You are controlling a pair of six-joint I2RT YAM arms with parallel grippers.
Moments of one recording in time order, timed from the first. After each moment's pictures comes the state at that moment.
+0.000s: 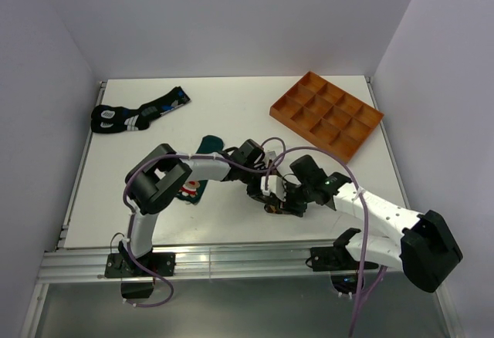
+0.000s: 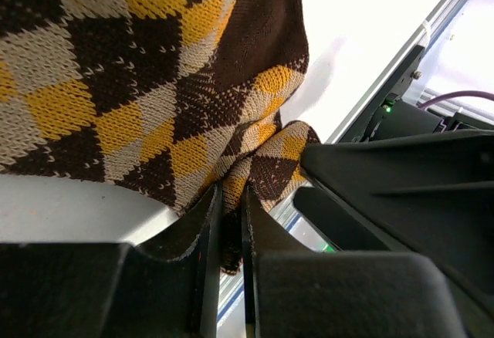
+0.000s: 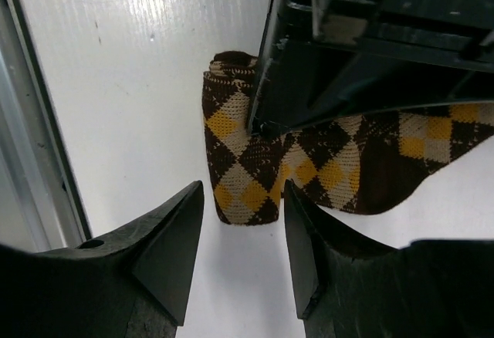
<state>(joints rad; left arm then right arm) -0.87 2.03 1.18 -0.11 0.64 -0.80 0.62 1.09 0.56 -0.55 -0.41 -0.74</state>
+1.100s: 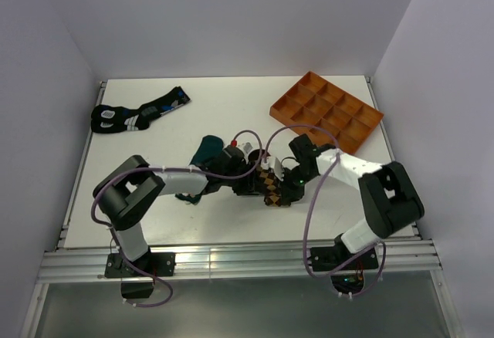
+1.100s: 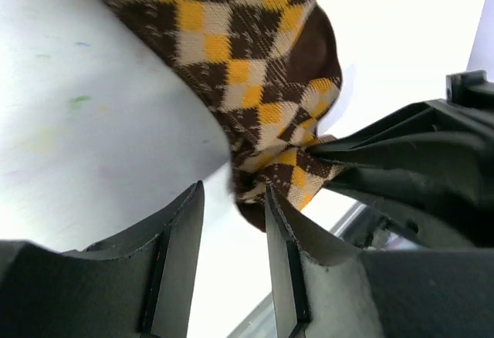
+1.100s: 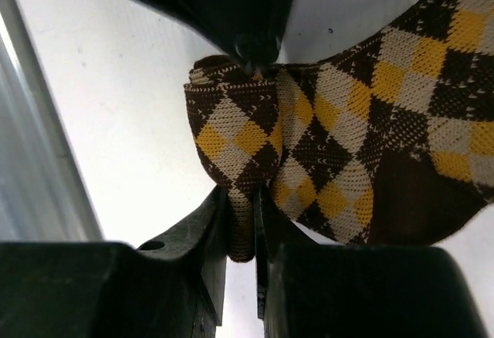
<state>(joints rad) -0.85 1.78 0.88 0.16 0.30 -0.92 0.42 1.50 0.77 -0.64 -0.61 -0.79</state>
